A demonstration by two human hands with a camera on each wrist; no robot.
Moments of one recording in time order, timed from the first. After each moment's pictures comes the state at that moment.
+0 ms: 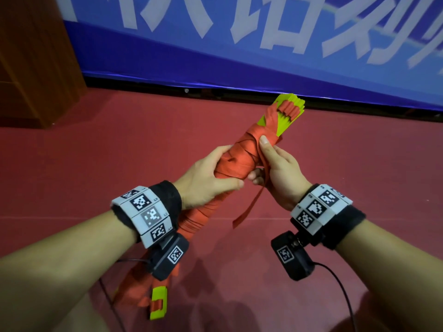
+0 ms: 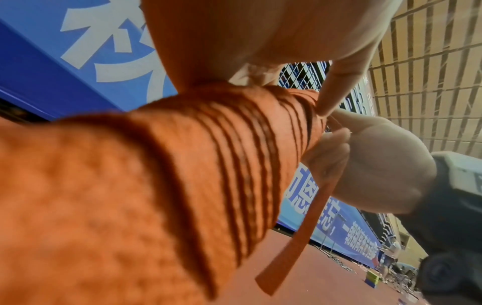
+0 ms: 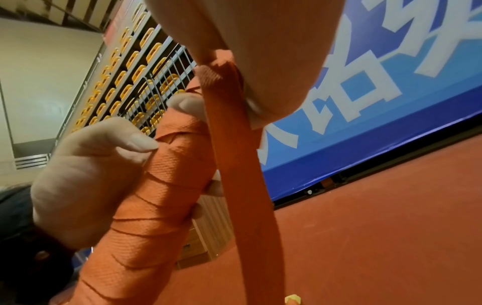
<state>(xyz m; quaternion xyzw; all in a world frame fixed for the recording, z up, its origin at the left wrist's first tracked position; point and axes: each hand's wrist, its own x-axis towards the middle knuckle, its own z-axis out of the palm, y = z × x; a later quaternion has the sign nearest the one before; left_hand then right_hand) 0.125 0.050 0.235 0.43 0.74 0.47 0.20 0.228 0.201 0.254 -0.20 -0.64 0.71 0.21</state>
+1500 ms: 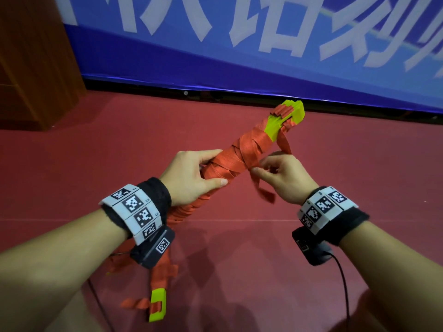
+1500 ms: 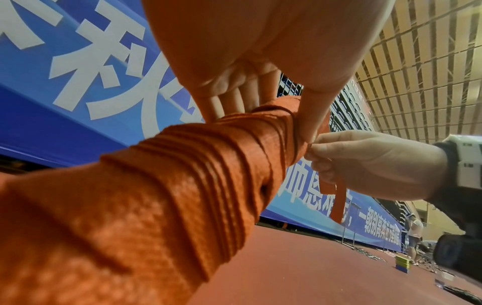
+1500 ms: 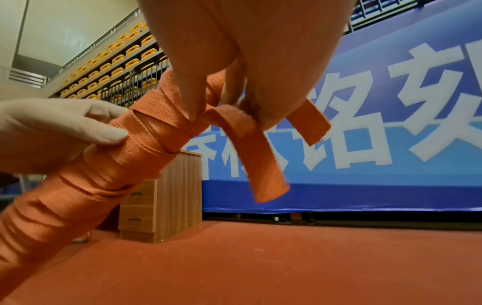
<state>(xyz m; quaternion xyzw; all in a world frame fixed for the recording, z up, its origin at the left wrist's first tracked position) 0.108 0.036 0.232 0.48 0.74 0.47 0.09 0.241 0.255 0.241 -0.12 -0.93 0.29 0.18</state>
